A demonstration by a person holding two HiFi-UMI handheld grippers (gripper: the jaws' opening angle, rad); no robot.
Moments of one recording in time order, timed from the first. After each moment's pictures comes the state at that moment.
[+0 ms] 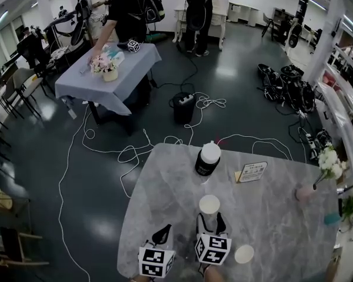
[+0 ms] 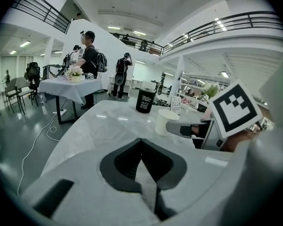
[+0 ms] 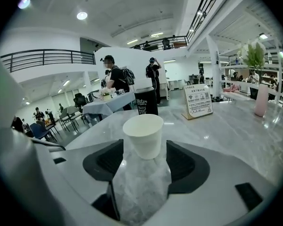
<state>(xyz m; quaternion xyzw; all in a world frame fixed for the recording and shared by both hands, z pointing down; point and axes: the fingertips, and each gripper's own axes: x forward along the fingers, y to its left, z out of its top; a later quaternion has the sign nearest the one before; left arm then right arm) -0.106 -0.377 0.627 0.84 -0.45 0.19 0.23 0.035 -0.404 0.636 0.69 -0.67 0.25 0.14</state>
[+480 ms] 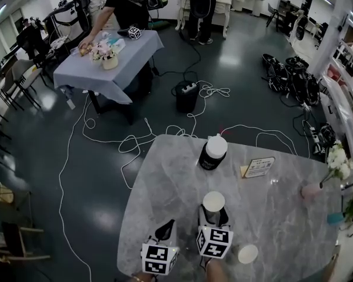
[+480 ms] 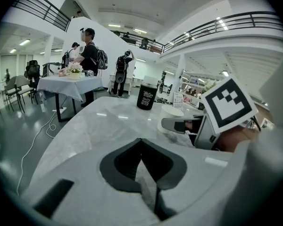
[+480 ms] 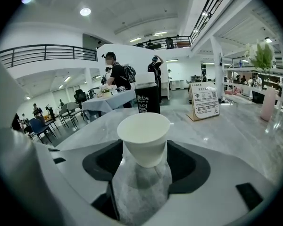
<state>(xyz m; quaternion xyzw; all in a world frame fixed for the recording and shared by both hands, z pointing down) -0.101 -0.387 0.642 0.84 -0.45 0.20 0.24 0.034 -0.430 0.647 0.68 -0.67 0.24 0.16</state>
